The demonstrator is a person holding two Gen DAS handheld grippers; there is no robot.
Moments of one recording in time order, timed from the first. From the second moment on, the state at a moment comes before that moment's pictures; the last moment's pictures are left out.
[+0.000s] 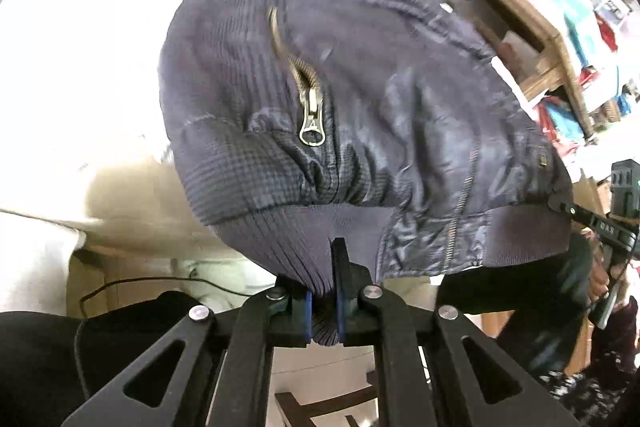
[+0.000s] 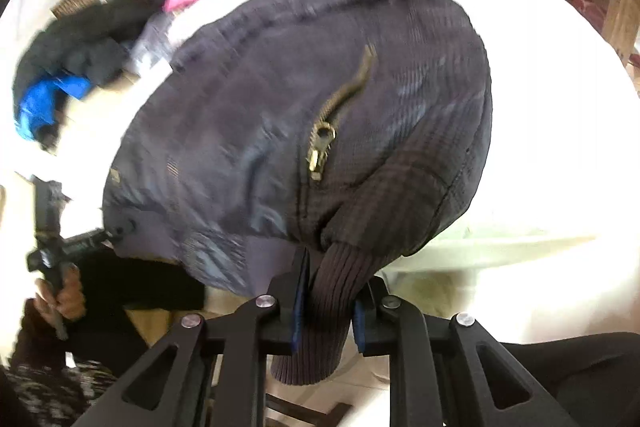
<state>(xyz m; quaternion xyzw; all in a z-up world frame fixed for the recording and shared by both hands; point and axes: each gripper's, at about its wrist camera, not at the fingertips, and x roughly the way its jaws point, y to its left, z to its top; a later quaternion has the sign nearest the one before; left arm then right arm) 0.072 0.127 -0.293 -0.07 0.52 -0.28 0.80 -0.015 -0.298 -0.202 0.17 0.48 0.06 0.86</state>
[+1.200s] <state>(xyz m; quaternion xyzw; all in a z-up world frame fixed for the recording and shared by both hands) 0.257 0.076 -0.212 -0.20 0.46 -0.31 0.81 0.156 -0.388 -0.108 0.32 0.34 0.07 0.88</state>
